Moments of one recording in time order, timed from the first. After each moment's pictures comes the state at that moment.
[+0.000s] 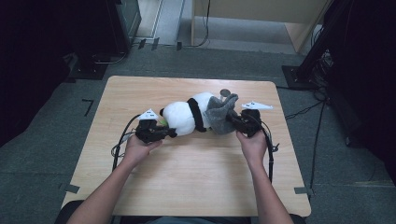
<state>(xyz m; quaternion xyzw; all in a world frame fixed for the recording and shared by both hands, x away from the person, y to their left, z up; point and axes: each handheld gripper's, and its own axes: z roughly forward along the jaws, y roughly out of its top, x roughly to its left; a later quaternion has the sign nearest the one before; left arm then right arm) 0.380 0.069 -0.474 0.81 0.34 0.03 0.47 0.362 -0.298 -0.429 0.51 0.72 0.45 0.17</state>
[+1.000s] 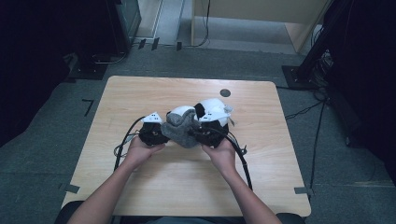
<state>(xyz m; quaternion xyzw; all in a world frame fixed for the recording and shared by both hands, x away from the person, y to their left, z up) 0.377 0.059 -0.480 0.83 0.31 0.00 0.47 0.341 -0.185 -0.439 0.37 0.80 0.46 0.10</state>
